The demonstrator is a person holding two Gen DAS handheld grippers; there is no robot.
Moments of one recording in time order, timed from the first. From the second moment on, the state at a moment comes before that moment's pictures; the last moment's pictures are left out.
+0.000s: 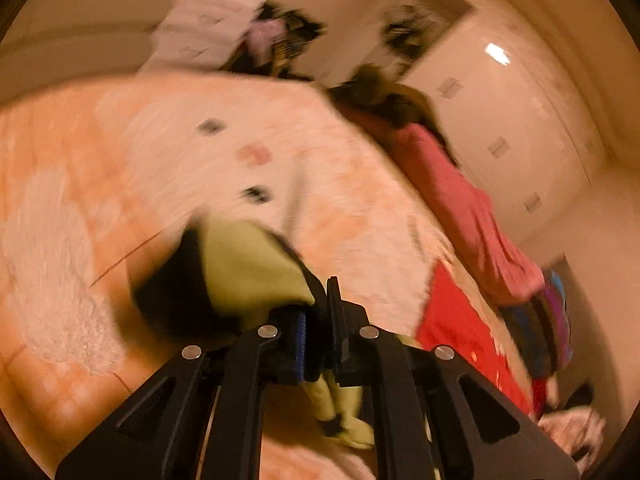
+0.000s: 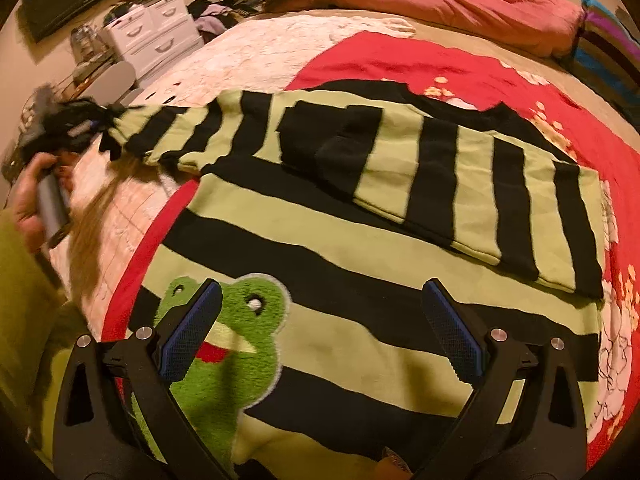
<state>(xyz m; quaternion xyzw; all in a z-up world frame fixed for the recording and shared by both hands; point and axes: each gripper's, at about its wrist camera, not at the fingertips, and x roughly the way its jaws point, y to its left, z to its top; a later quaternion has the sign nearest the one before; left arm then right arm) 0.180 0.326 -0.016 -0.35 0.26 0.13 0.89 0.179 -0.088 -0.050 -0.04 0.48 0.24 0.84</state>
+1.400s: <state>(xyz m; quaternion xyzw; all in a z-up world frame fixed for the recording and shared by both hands) 0.166 0.063 -0.031 -0.20 0.44 -0.20 0.85 0.198 -0.262 -0.017 0.10 0.45 0.09 0.89</state>
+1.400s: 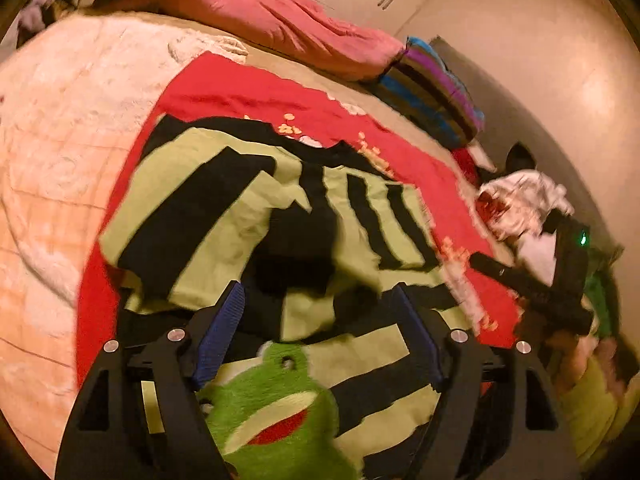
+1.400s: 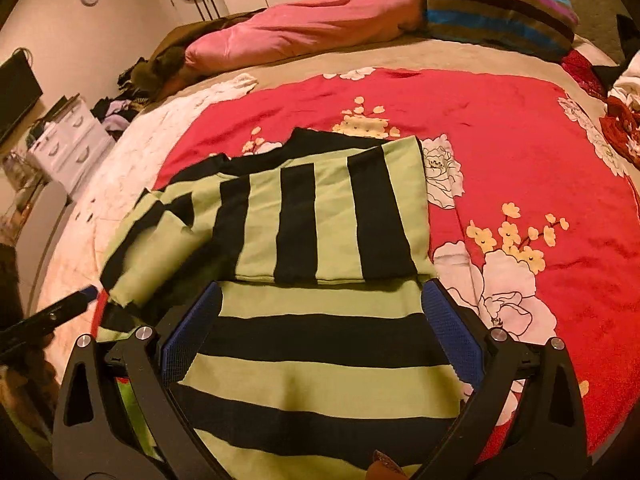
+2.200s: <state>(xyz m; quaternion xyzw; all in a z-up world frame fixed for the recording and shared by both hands) 0.147 0.157 -0.034 -0.25 0.41 -0.05 0.87 0.186 -0.037 -0.044 -0.21 0.40 0.22 0.87</state>
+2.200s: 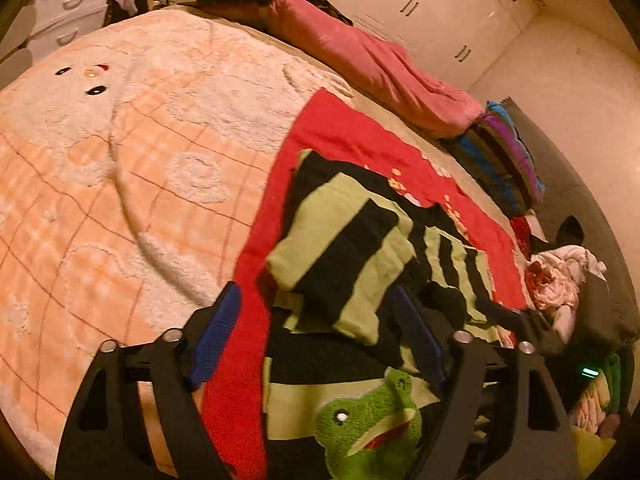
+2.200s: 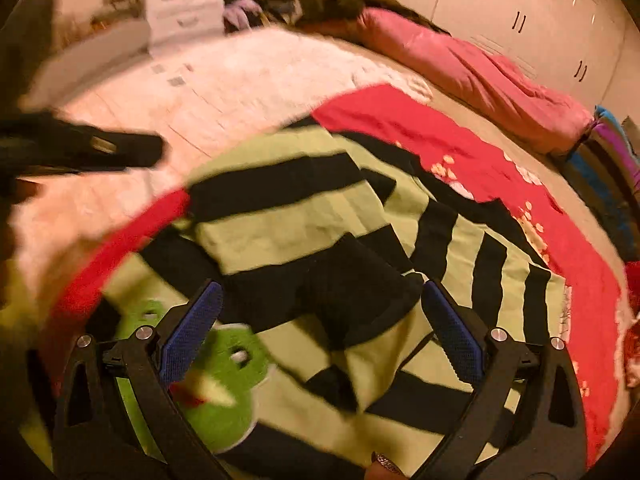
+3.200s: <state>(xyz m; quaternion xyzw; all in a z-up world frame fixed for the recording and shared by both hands) 0.162 0.100 -0.055 -0.20 0.47 -0.09 0.86 0.230 -0.373 -0.075 0.34 0.40 0.04 0.85</state>
